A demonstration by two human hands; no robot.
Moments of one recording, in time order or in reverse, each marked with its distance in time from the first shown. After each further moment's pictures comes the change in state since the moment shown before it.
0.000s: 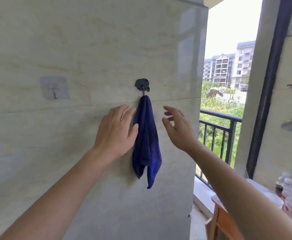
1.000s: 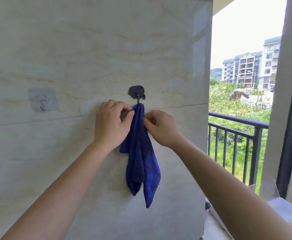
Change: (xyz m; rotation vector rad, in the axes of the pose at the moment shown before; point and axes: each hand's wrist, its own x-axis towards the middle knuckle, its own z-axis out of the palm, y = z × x) left_hand 0.056 0.006 0.016 -0.178 0.251 -0.159; right_hand 0.054 -0.015 0.016 0.159 -0.143 -0.048
